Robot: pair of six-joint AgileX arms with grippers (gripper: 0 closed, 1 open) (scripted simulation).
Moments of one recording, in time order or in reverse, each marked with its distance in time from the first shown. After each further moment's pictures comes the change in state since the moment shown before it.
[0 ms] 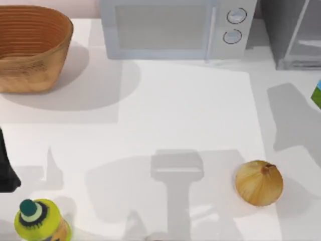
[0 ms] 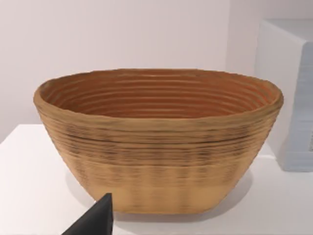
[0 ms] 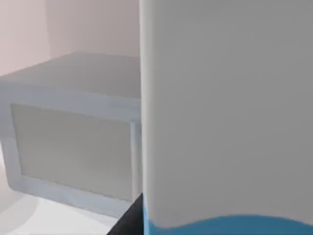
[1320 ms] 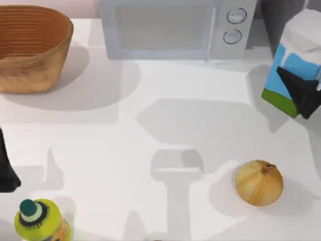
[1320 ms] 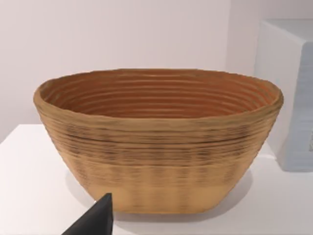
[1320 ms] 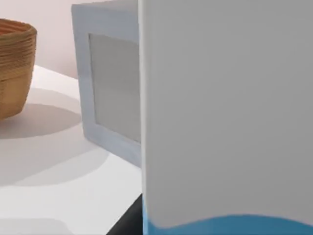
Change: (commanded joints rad) left arm 0.000 0.000 0.000 0.000 0.000 0.000; right arm -0.031 1.031 0.331 0.684 -0.410 0.009
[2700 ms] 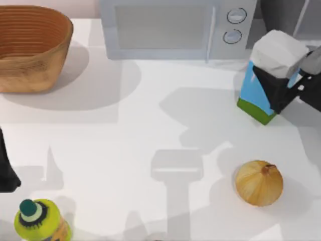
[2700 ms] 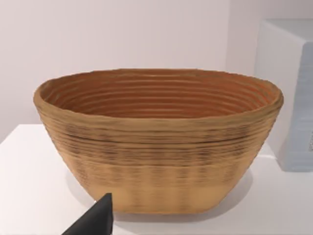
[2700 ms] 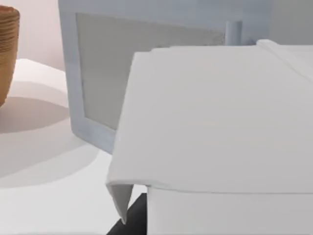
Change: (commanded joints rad) left arm 0.000 0.000 0.000 0.000 0.000 0.000; right arm 0.097 0.194 0.136 0.062 0.104 -0.005
